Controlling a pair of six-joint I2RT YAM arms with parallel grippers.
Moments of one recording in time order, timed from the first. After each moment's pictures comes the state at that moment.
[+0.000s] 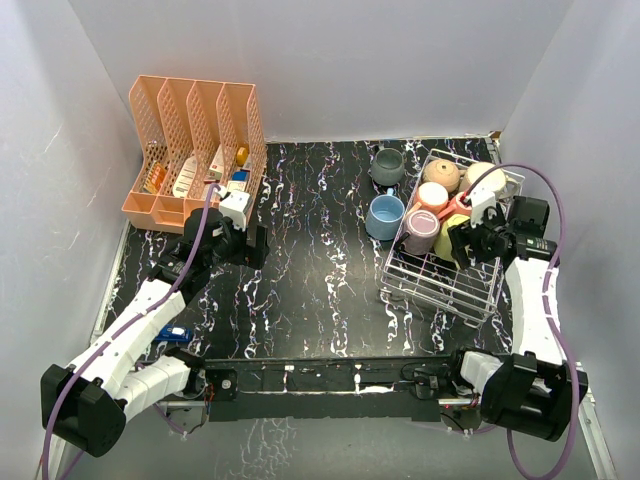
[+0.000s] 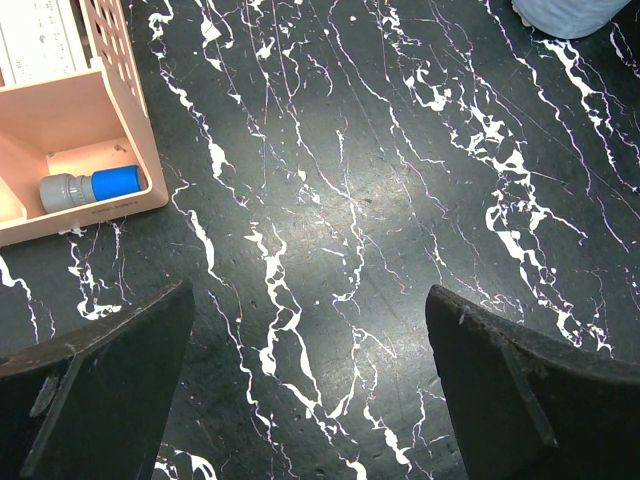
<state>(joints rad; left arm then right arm) -0.41 0.99 0.77 -0.35 0.07 -0.05 -0.30 1.07 0.89 -0.69 -0.45 -0.65</state>
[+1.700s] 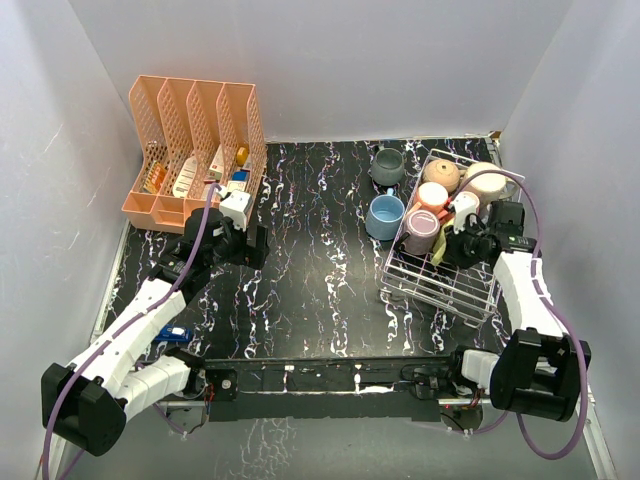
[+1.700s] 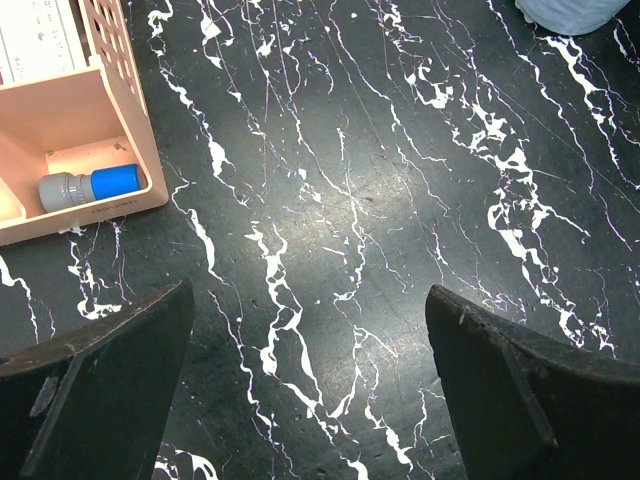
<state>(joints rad) -0.41 0.99 0.77 -0.35 0.07 -0.05 -0.23 1.16 0.82 -0.64 -0.50 -0.57</state>
